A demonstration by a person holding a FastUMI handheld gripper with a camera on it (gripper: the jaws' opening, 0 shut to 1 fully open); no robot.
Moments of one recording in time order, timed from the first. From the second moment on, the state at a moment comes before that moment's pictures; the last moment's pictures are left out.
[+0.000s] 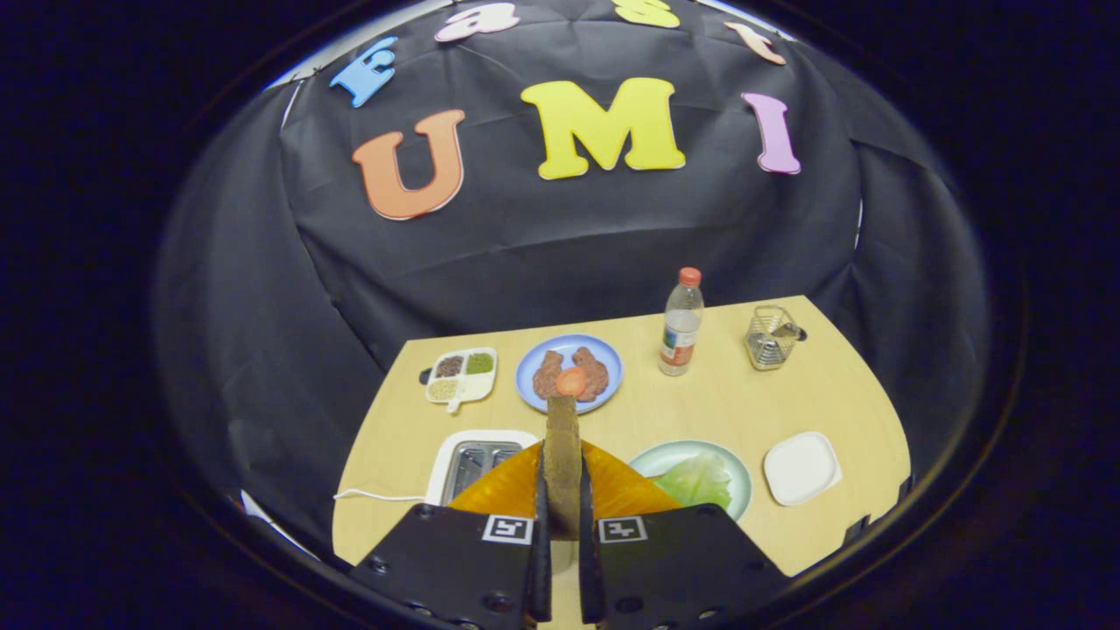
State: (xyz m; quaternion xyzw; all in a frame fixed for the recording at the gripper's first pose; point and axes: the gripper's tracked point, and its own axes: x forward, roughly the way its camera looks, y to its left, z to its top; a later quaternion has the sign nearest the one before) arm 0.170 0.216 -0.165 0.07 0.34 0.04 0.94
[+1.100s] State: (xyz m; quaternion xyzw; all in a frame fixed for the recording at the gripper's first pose) arm 0.197 0.109 -0.330 0.06 0.44 0.06 0.89
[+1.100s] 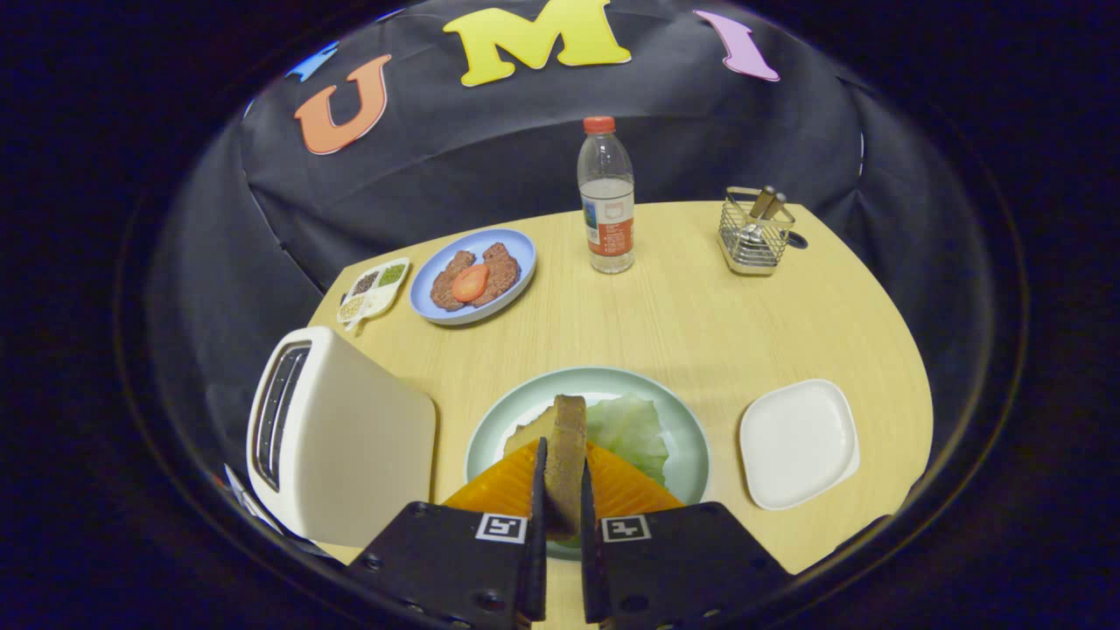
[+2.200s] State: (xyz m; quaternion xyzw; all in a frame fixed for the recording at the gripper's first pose) arm 0.182 0.063 -0.334 0.01 0.45 0.07 0.89
